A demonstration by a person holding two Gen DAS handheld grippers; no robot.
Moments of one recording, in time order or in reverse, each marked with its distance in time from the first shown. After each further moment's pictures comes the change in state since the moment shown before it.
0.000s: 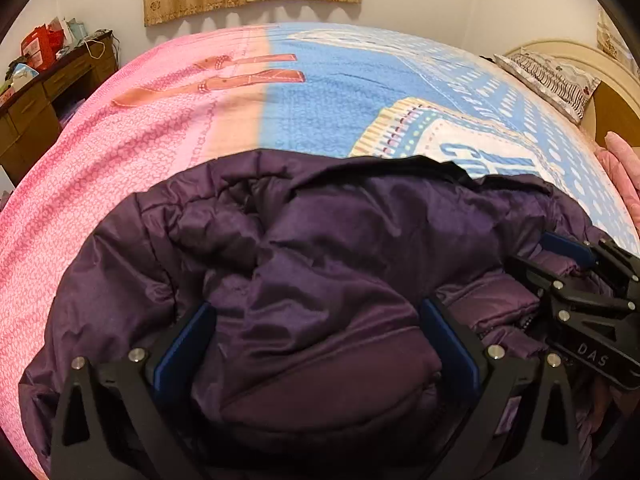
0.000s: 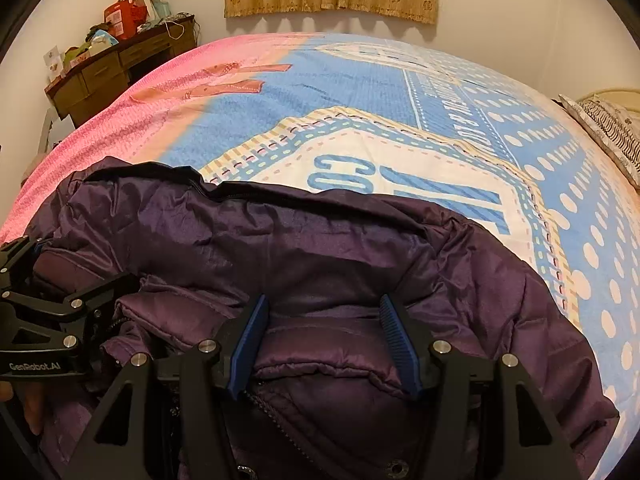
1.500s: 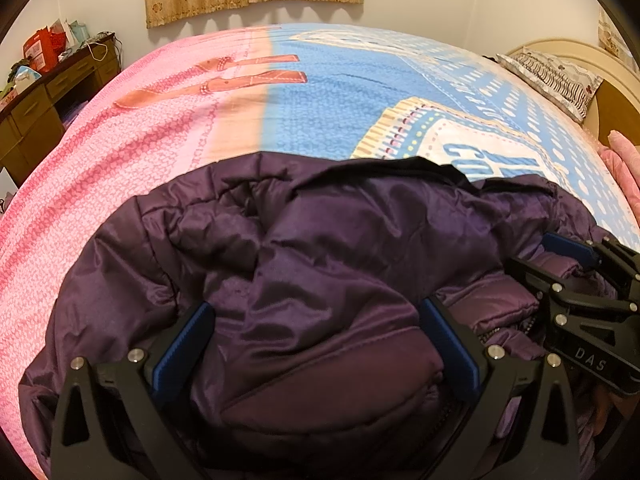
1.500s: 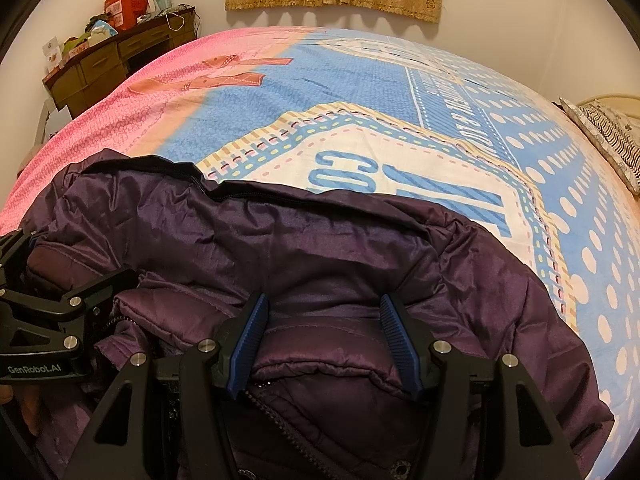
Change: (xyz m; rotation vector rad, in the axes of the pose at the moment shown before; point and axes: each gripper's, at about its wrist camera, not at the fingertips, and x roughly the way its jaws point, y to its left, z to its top) left arm 0.005 -0.002 0.001 0.004 -0.002 0.016; right arm 0.005 0.004 0.001 -0.020 0.014 -0.016
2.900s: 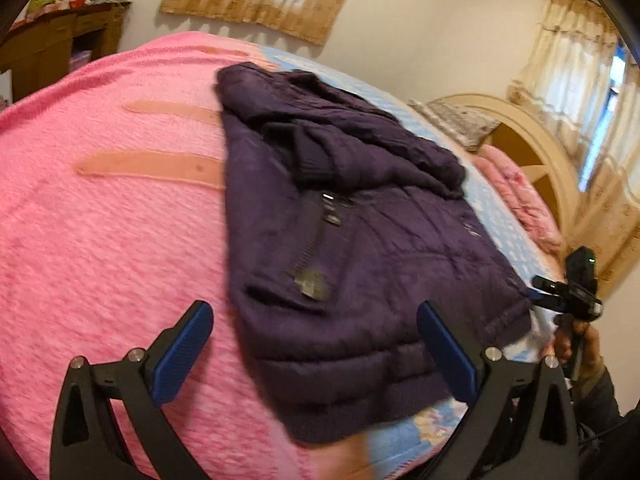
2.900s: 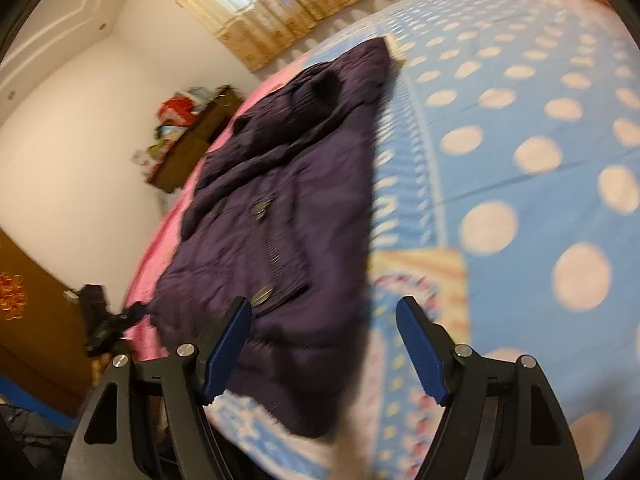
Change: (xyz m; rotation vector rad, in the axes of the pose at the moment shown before) left arm -0.257 0.077 -0.341 -0.129 -0.145 -0.396; right arm -0.258 -0.128 -0.403 0.428 -0.077 0.564
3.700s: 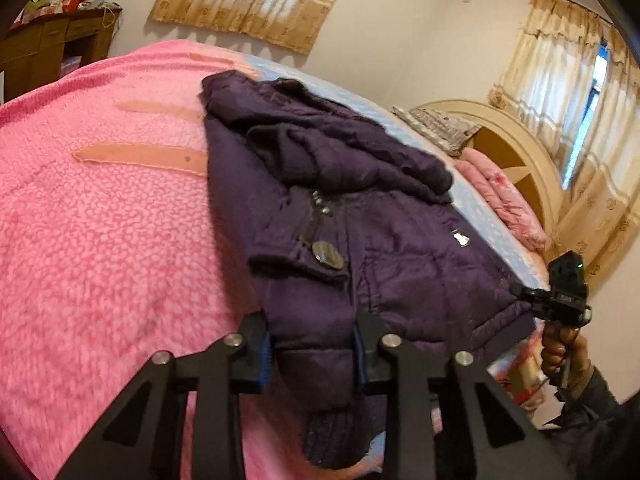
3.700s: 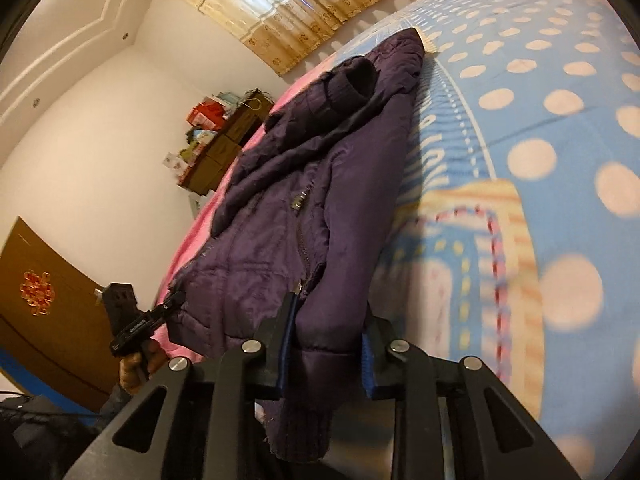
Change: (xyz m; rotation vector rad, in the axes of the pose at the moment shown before) left arm -0.023 -0.005 -0.020 0.002 -0.040 -0.061; right arm -0.009 0.014 -0.028 0.026 -0.028 0.130
